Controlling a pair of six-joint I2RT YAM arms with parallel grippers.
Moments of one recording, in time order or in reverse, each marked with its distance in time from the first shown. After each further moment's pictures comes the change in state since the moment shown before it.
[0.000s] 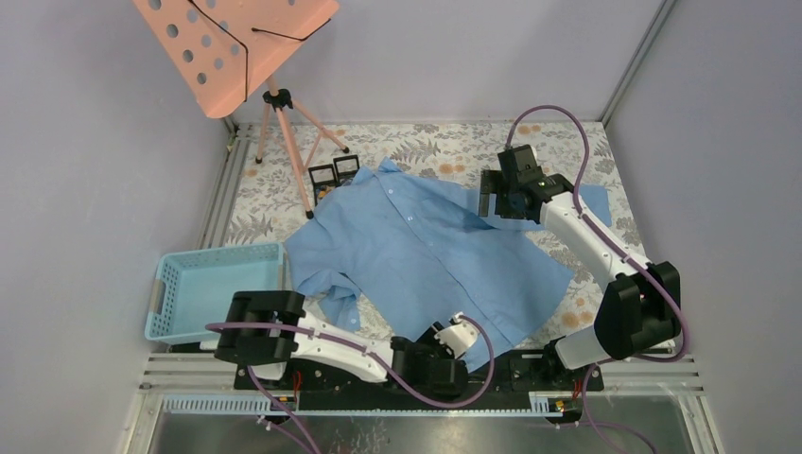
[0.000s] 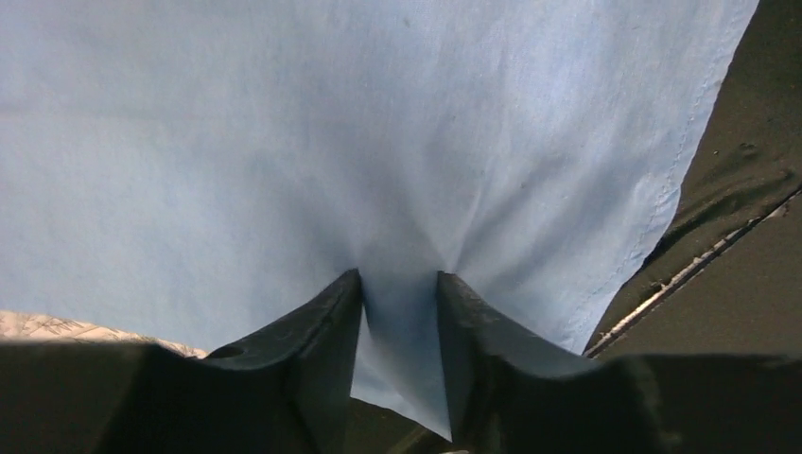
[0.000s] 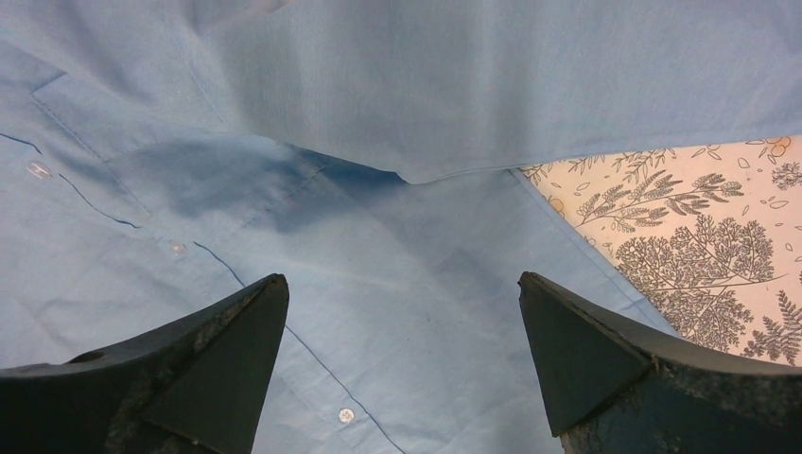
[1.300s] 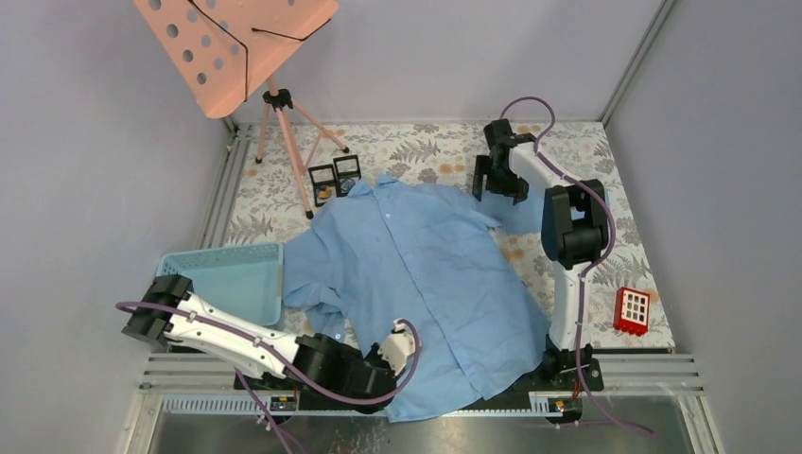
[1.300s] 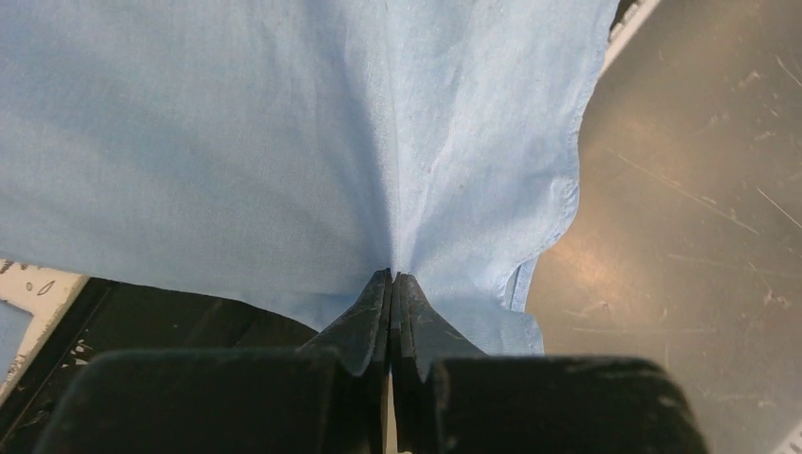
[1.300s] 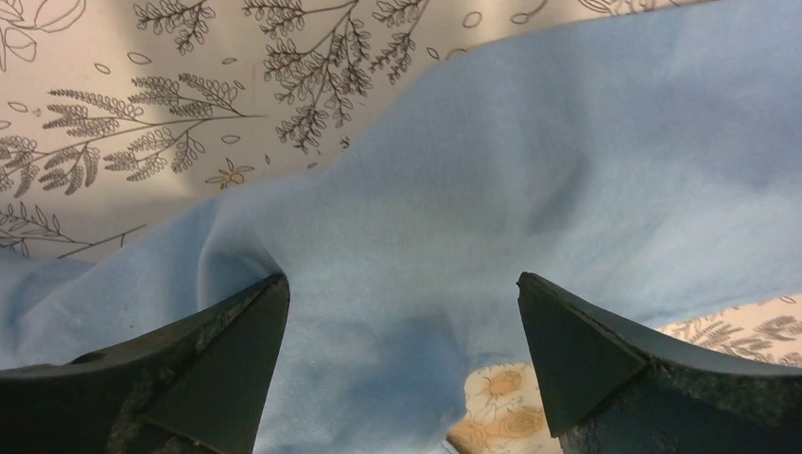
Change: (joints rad) left arm -0.161 -0.597 -0.255 -0.264 0.295 -0.270; right arm -0.116 0.669 0.533 -0.145 -0.018 0.014
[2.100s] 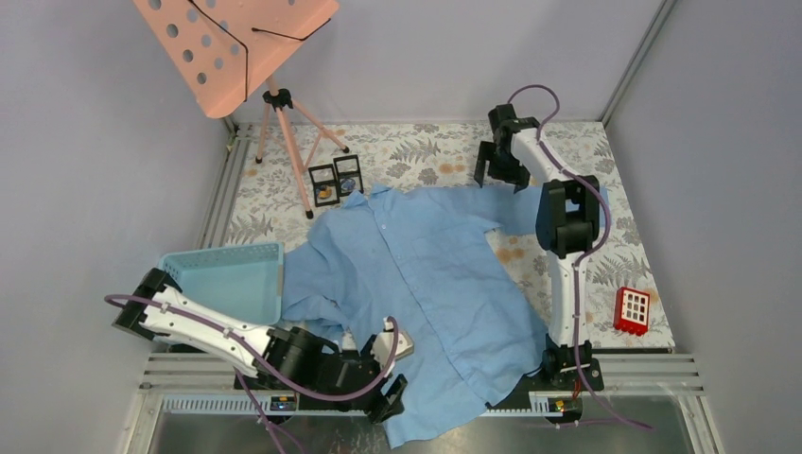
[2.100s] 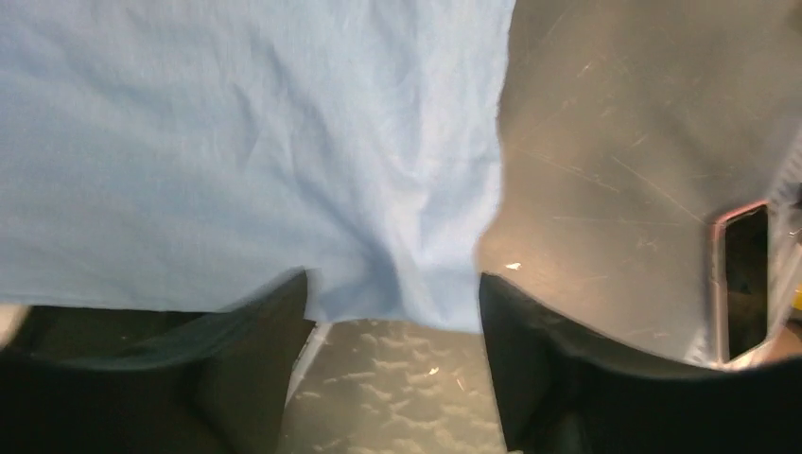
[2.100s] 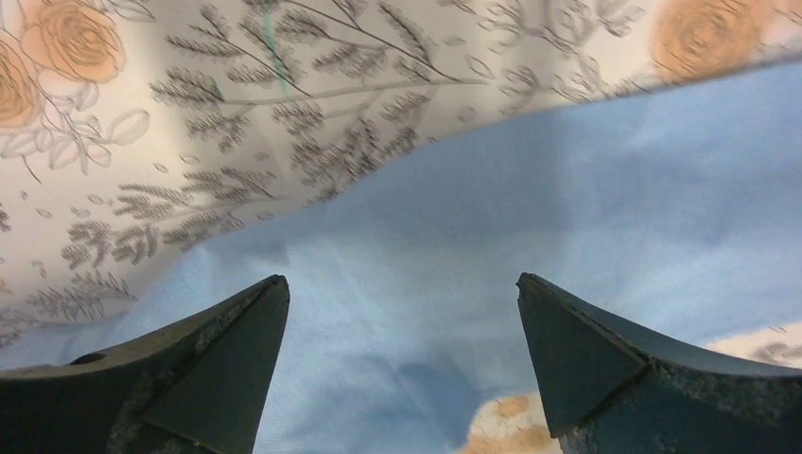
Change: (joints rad) left arm -0.043 -0.177 -0.018 0.042 0.074 0.037; right arm -0.034 0.185 0.323 -0.155 -0.037 0.037
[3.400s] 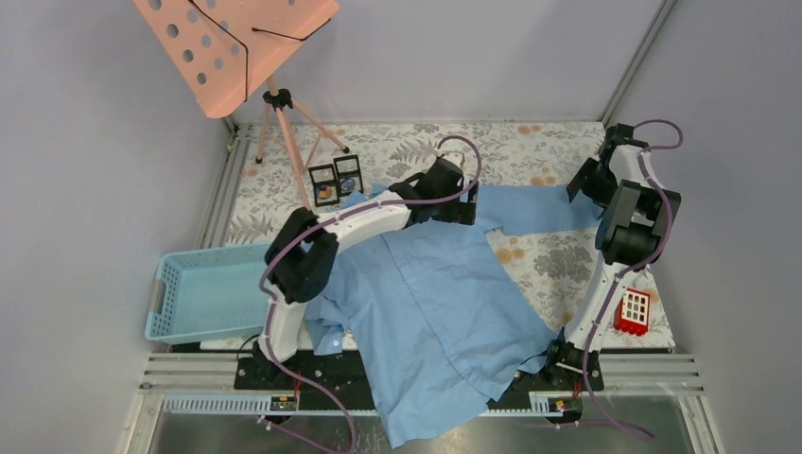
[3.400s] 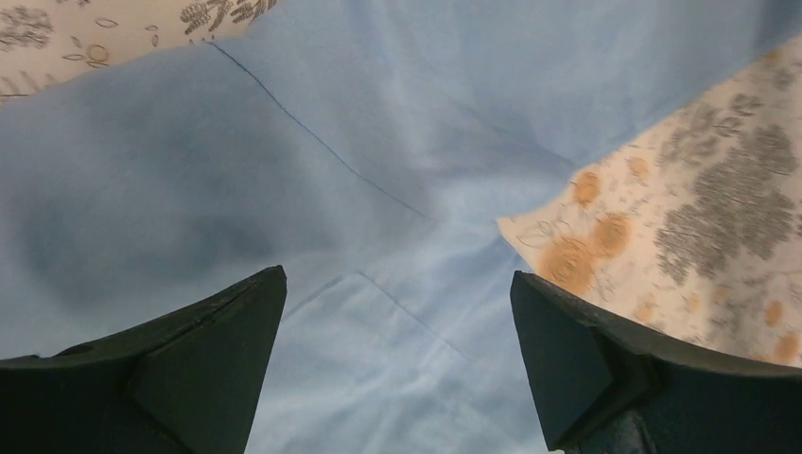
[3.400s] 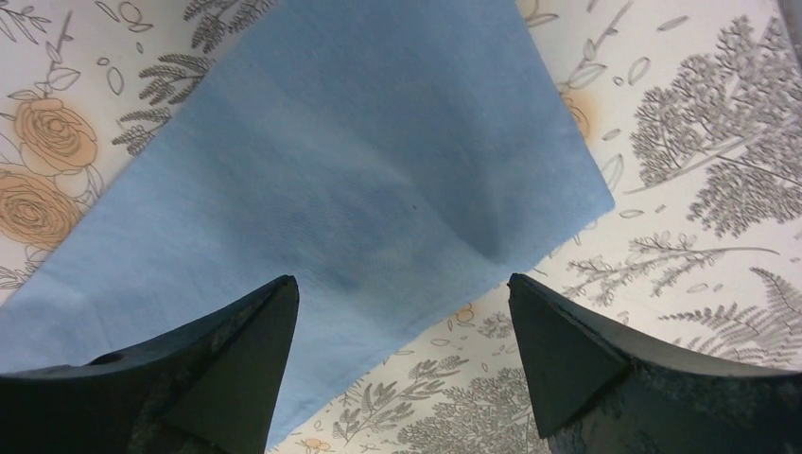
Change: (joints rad) left arm 1.050 1.080 0.943 0.239 0.188 0.357; right arm -0.523 -0.172 -0.311 0.099 -0.040 -0.033
